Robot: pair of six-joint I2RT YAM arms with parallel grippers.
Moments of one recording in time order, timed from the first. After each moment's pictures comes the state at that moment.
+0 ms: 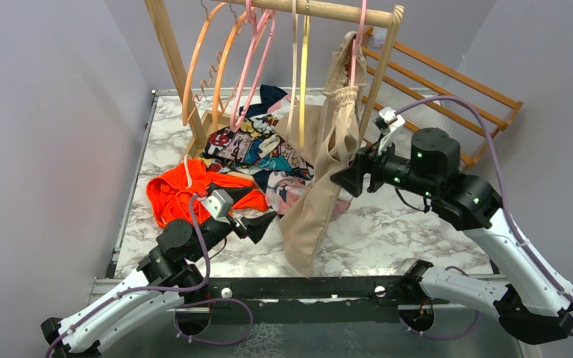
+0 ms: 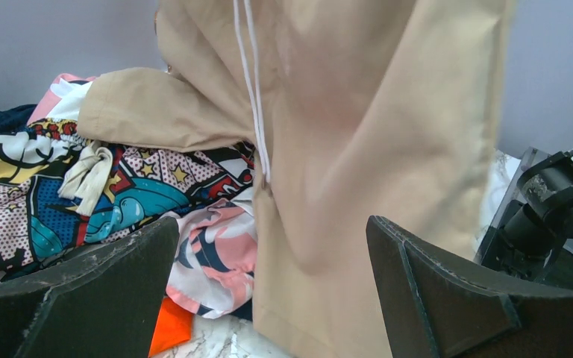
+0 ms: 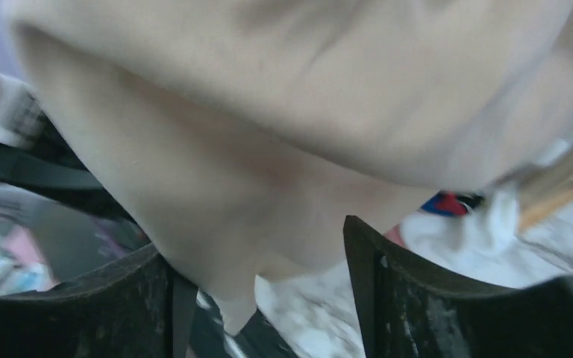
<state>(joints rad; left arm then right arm) -0.92 0.31 0.38 0.05 -0.06 -0.11 0.73 0.94 1.35 -0.66 -0.19 0.28</state>
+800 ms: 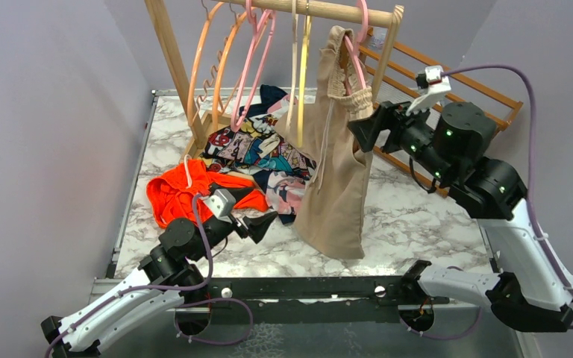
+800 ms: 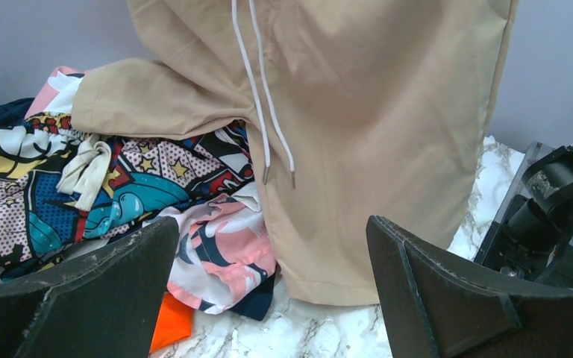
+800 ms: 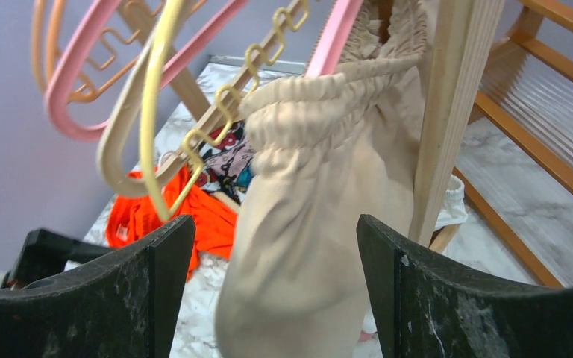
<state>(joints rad) -0.92 0.33 0.38 0.05 -0.06 -0.11 0.73 1.05 1.64 -0.71 0.20 0.28</state>
